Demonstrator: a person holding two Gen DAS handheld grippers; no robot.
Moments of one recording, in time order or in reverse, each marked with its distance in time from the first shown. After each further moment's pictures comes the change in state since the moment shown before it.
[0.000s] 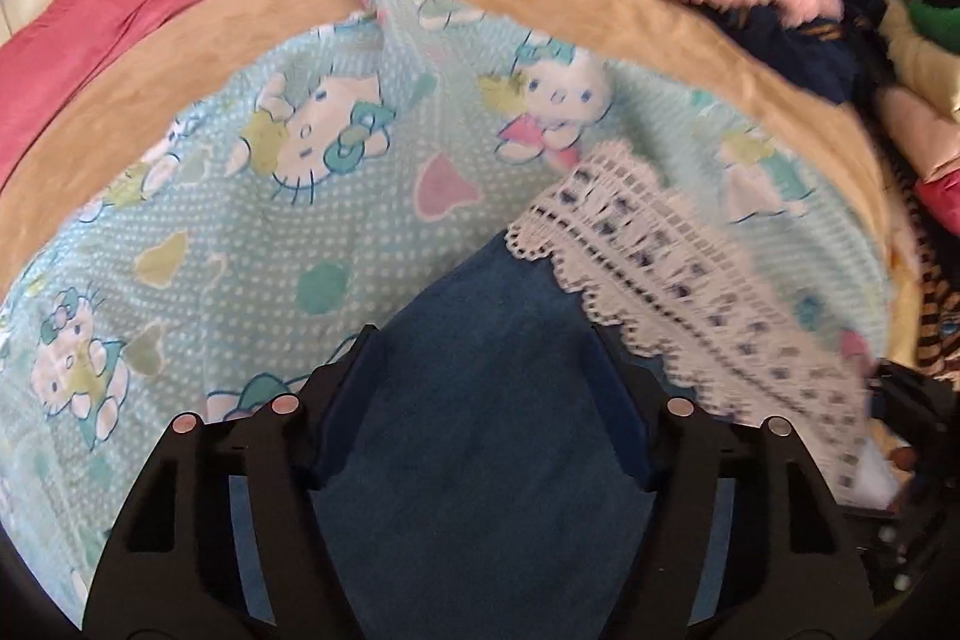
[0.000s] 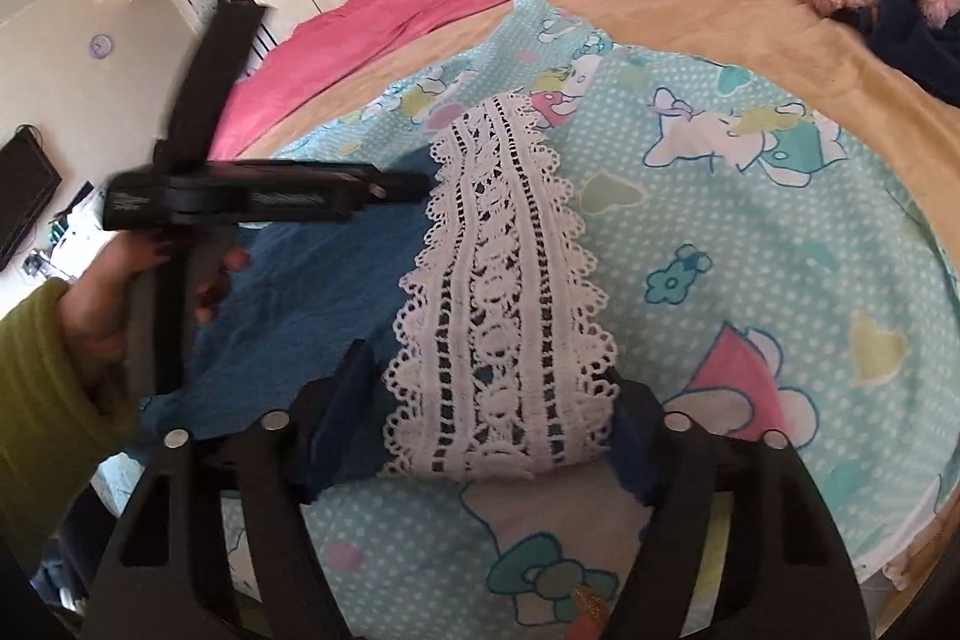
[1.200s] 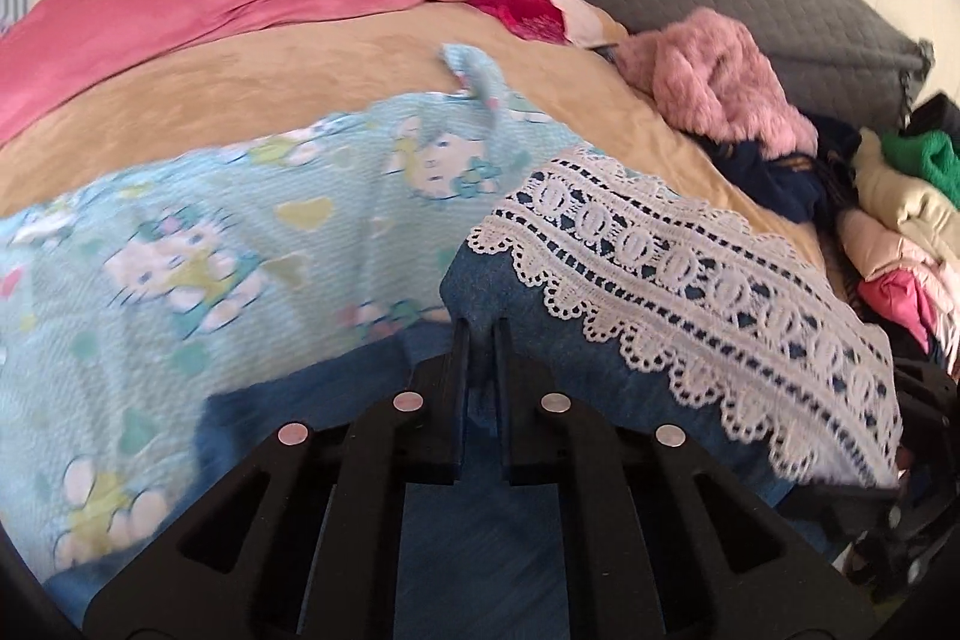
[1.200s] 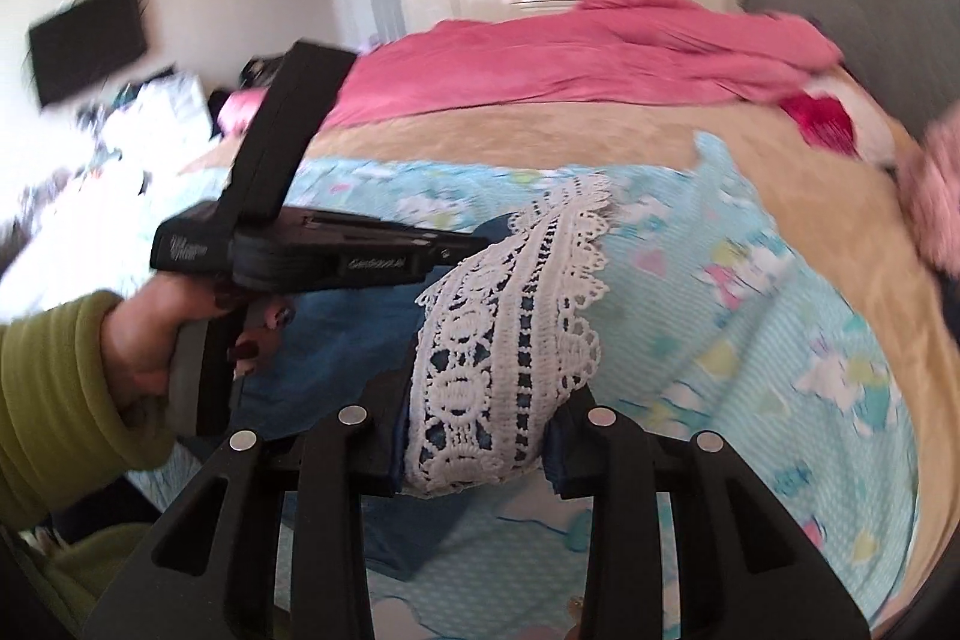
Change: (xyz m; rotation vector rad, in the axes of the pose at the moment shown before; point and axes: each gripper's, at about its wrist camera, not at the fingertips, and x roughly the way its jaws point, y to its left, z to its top) left arm -0.100 0.068 -0.072 -0.235 -0.254 -0.089; right arm -0.007 0.148 0.037 -0.442 -0.063 0.035
